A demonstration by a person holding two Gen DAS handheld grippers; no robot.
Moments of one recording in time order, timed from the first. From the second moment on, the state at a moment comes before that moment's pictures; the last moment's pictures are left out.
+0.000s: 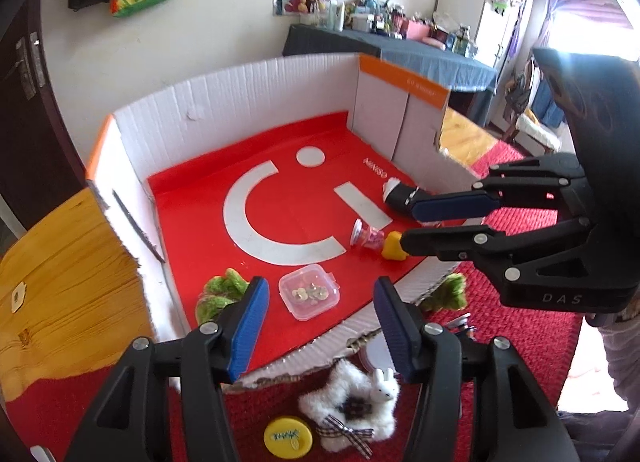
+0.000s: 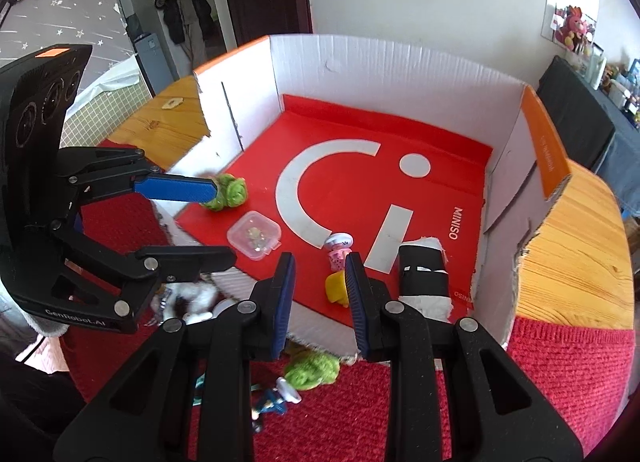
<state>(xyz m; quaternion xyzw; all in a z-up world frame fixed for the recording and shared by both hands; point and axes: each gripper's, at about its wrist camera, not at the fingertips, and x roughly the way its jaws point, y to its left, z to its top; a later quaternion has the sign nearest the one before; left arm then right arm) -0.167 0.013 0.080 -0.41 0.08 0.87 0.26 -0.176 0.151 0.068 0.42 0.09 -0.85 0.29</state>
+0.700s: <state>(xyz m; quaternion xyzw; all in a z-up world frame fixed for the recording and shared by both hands) -0.090 -0.013 0.111 -0.35 0.02 0.91 0.21 -0.103 0.171 0.107 0.35 0.08 -0.89 0.27</state>
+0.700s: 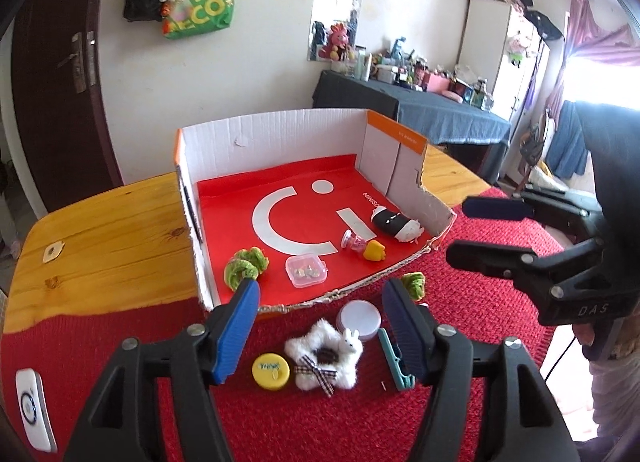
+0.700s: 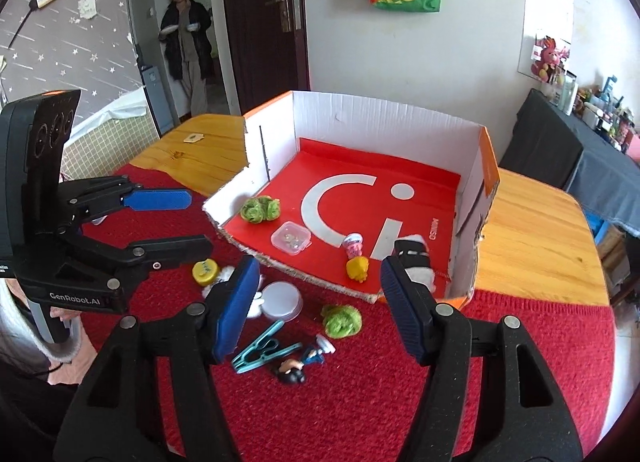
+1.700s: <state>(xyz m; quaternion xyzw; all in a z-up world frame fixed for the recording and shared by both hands) -0.044 -0.020 0.053 -0.36 -0.03 0.92 0.13 -0.051 0.183 0.026 0.34 0.03 -0.93 0.16</state>
